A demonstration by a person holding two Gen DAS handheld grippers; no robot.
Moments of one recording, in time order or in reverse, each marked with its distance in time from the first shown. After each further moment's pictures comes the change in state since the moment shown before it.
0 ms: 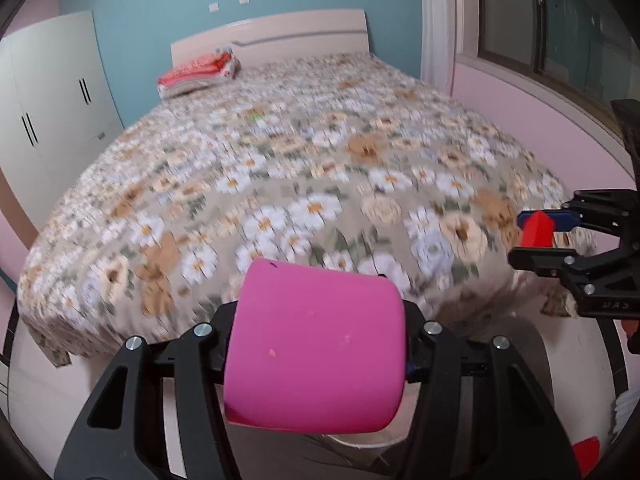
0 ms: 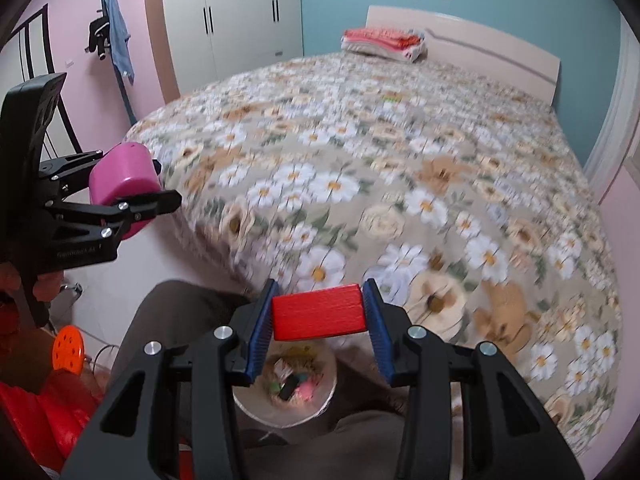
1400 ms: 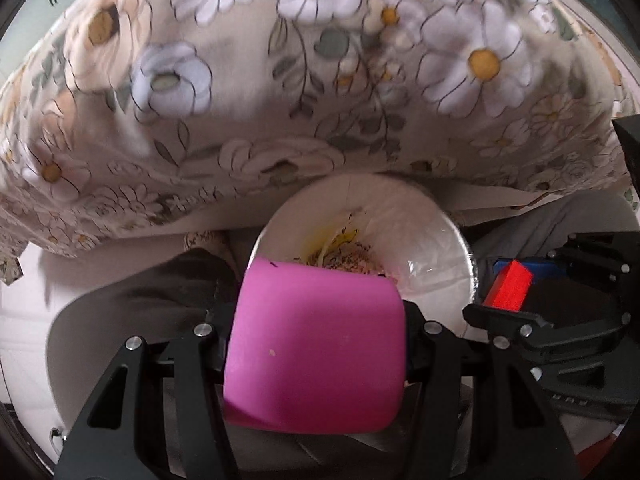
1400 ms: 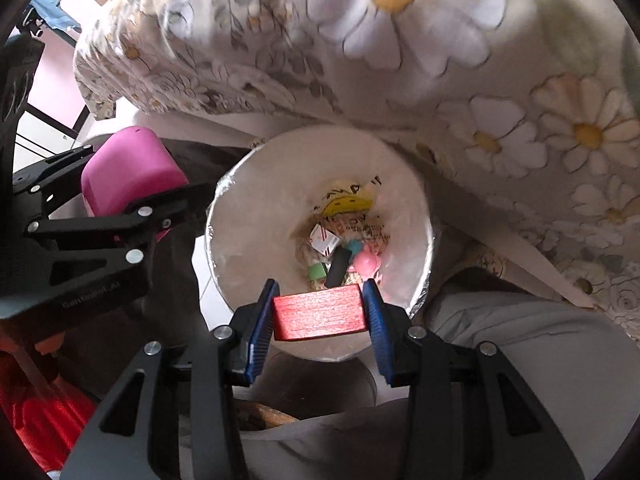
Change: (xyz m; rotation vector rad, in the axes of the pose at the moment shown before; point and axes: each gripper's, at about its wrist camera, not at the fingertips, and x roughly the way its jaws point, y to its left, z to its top) left arm 0.212 -0.034 -0.179 -0.068 0.449 -0.041; right arm 0.221 0.028 -0.172 0.213 0.488 0.107
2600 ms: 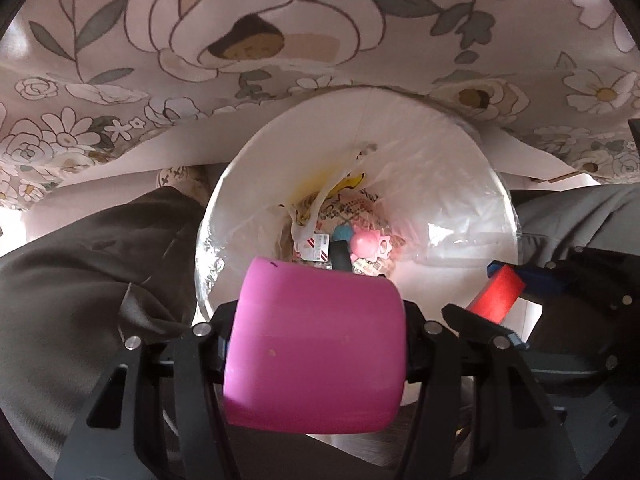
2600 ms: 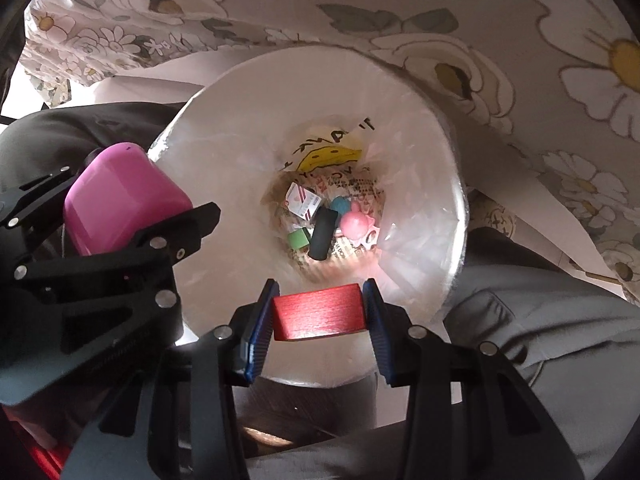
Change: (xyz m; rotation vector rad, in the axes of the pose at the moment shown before) left arm 0.096 -0.001 -0.004 -0.076 0.239 -0.028; right arm 0.083 -0.005 0.018 0.076 0.206 -0.060
